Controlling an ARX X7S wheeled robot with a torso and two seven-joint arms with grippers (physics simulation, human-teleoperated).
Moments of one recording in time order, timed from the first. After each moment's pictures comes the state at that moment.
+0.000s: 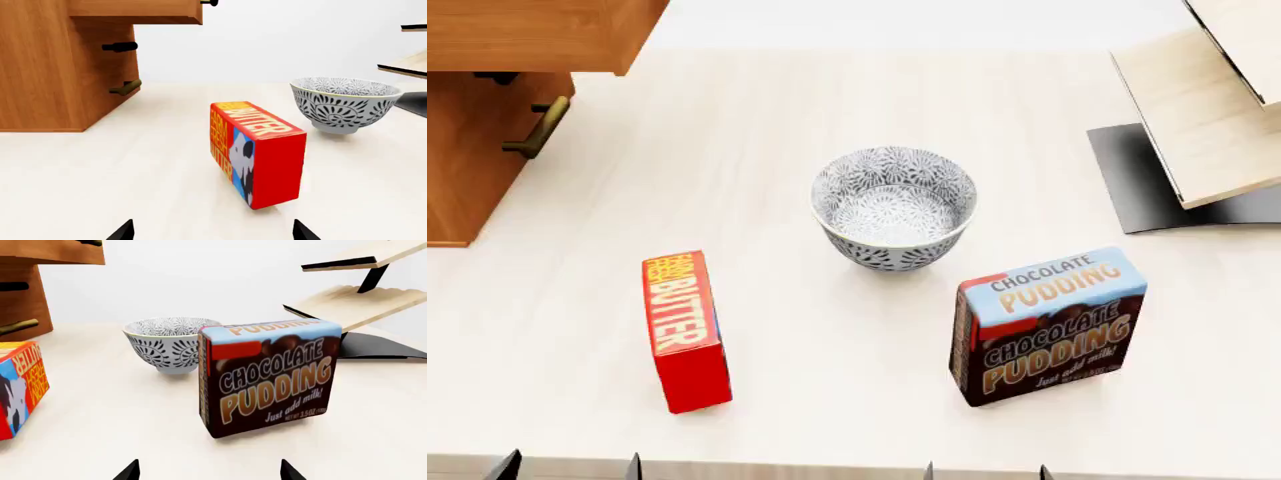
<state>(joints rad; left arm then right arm) 0.00 0.00 0.00 0.00 0.00 0.00 0.00 0.00 0.00 0.00 0.00 0.00 0.00 0.00</state>
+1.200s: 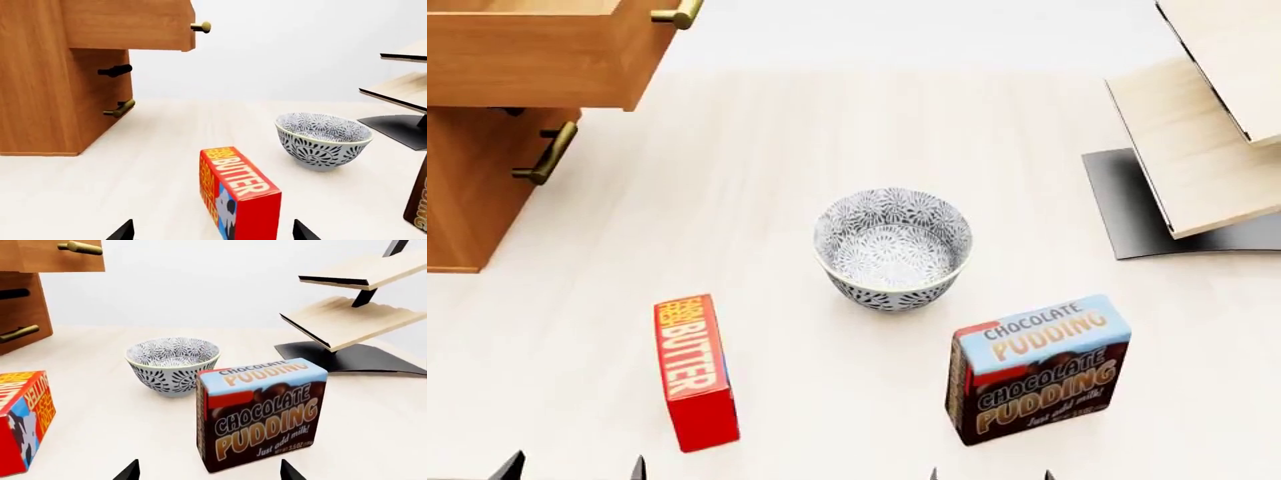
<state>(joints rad) 0.03 -0.10 0.13 0.07 -0.12 0.01 -0.11 -0.02 0.10 -0.11 -0.05 0.09 0.05 0.11</state>
